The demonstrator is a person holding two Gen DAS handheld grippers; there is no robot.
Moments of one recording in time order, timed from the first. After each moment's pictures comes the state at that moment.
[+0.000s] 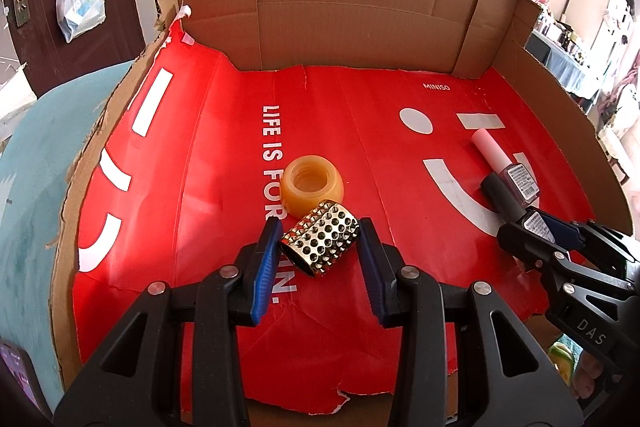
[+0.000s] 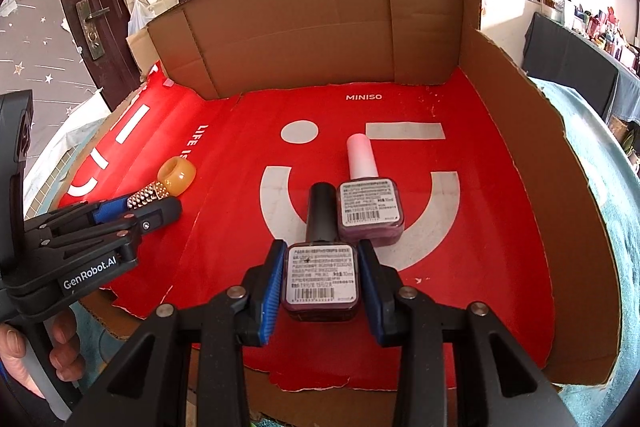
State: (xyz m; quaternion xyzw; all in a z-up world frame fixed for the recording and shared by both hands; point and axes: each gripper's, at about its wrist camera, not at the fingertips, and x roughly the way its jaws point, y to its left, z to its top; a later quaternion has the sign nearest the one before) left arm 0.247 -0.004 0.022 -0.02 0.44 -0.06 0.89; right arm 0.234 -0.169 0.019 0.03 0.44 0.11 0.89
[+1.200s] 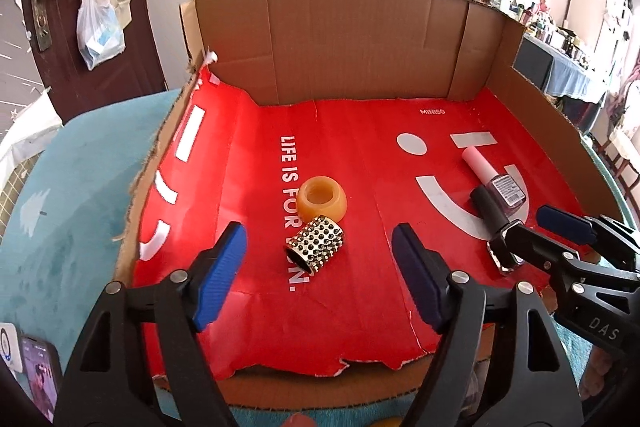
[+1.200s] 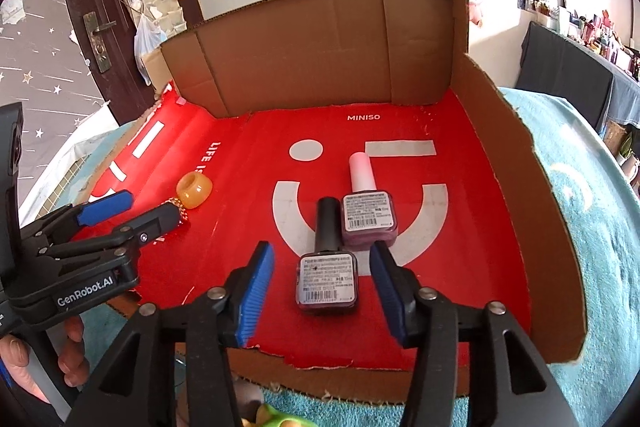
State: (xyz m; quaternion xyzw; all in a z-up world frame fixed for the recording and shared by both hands) left arm 0.219 -0.004 0.051 0.00 0.39 -0.03 0.92; right arm 0.218 -0.173 0.040 0.04 0.41 0.12 0.90
